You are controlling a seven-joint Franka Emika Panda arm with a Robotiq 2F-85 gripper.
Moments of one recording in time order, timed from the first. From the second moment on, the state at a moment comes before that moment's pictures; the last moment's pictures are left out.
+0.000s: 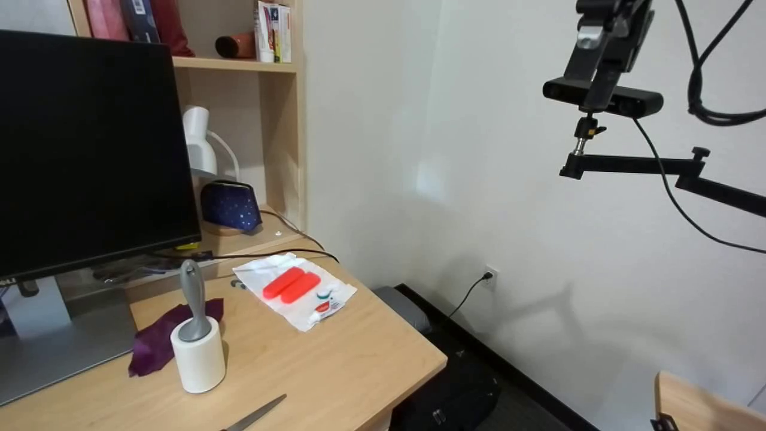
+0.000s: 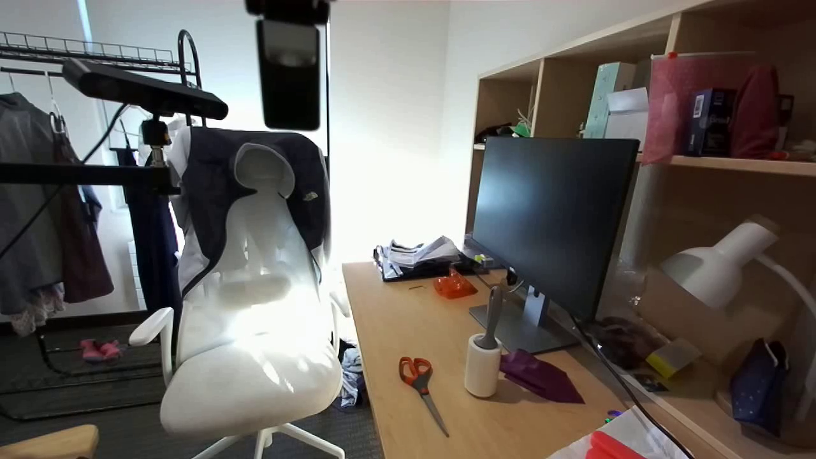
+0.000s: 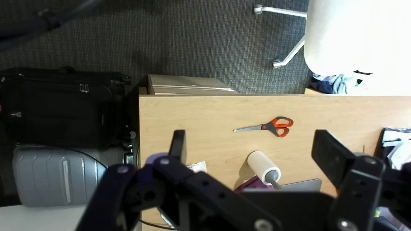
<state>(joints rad) -0.04 -0.60 -0.25 -2.26 0.13 1.66 -0.08</state>
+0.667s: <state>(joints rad) 0.01 -0.31 -0.18 -2.07 0.13 1.70 -0.22</state>
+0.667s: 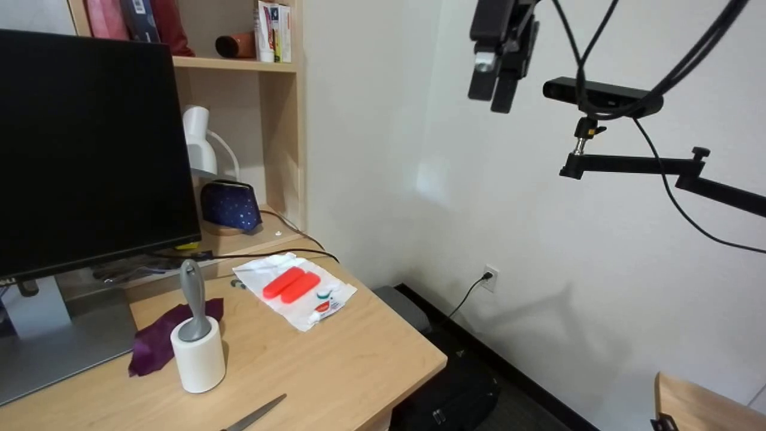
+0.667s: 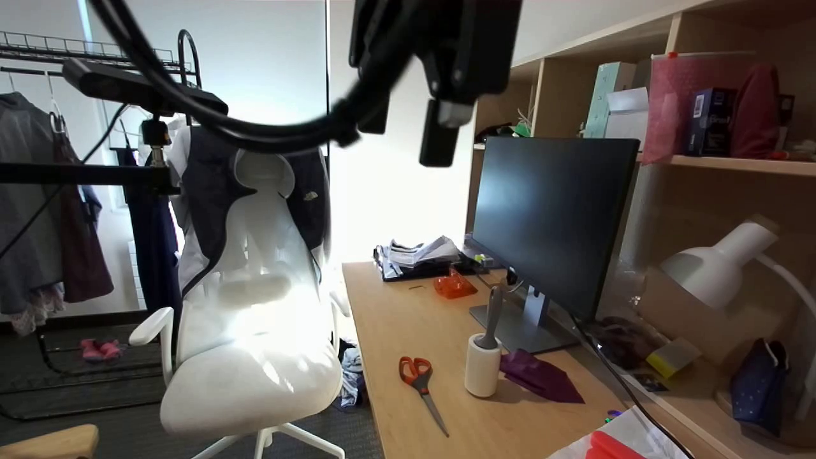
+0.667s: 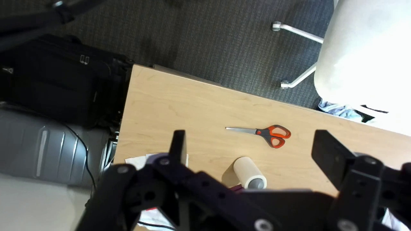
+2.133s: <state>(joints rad) 0.02 0.14 -0.05 -1.80 0.13 1.77 -0.53</state>
